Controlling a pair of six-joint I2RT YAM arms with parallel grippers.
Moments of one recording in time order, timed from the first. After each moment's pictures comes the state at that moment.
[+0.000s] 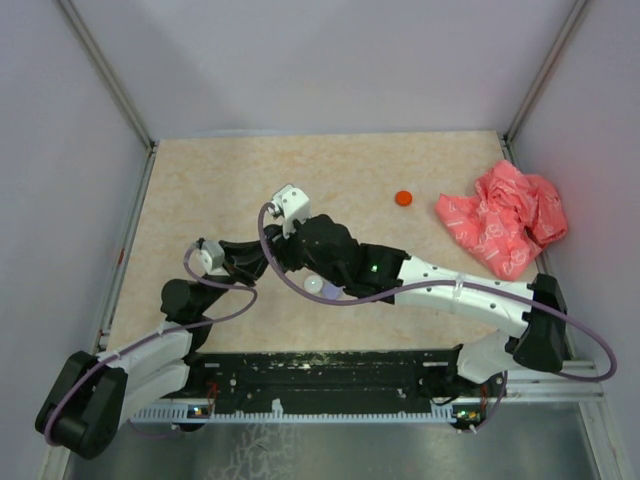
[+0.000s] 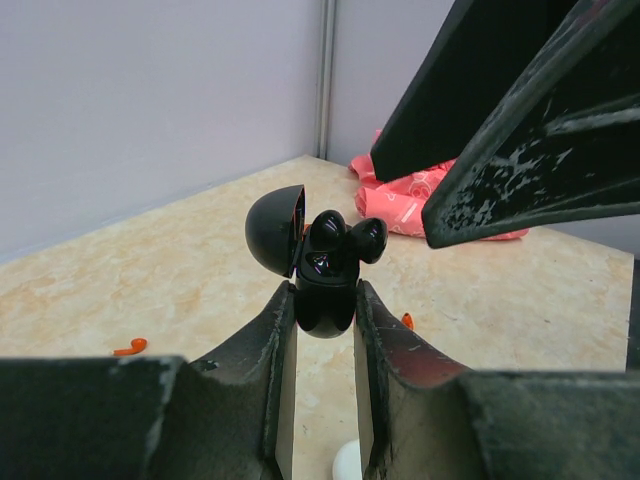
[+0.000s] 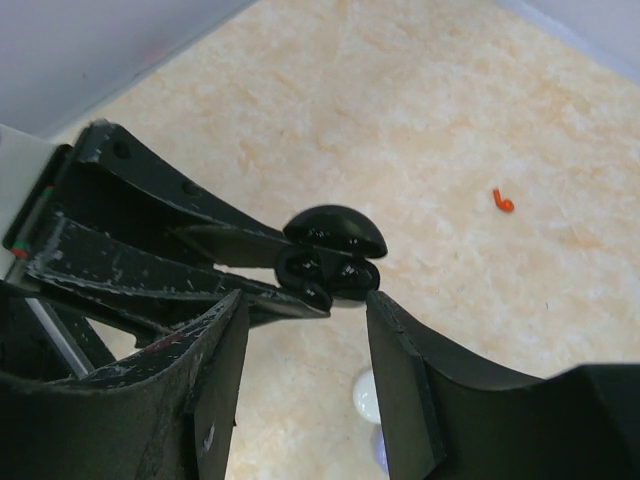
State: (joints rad) left arm -0.43 0.96 0.11 1.28 0.44 -0.24; right arm 1.21 1.41 1.28 -0.15 0.37 0.11
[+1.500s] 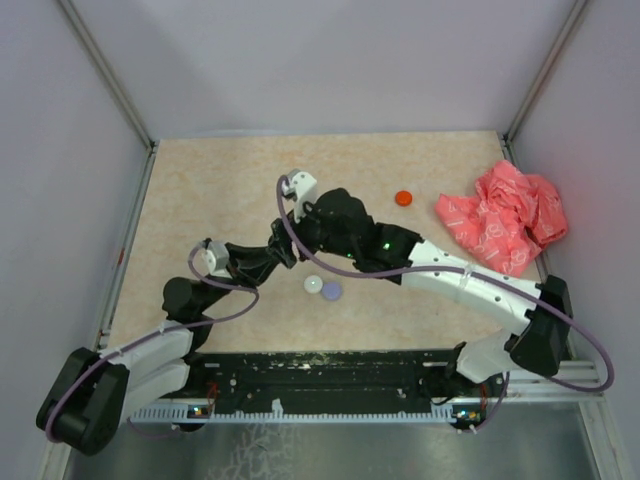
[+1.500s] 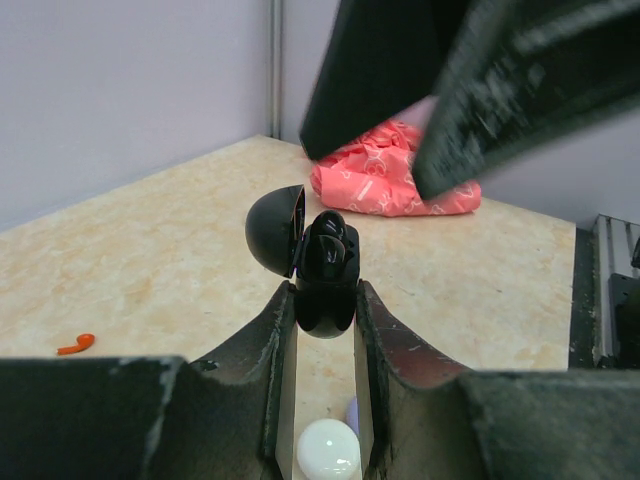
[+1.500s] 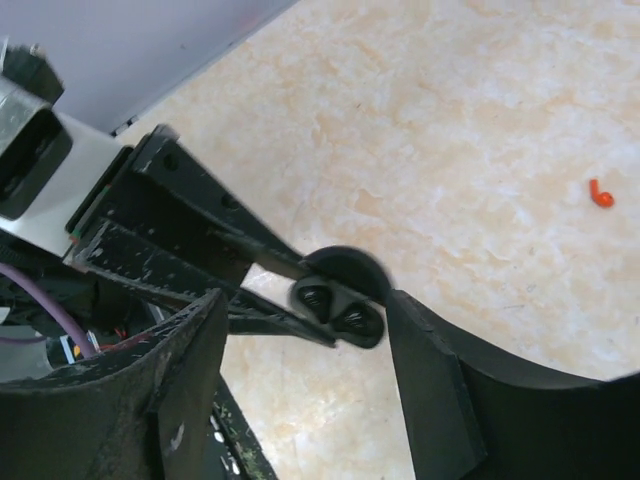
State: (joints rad) left arm -0.43 0.98 0.11 1.28 0.54 -0.28; right arm 1.08 1.41 1.31 -0.24 0.03 0.20
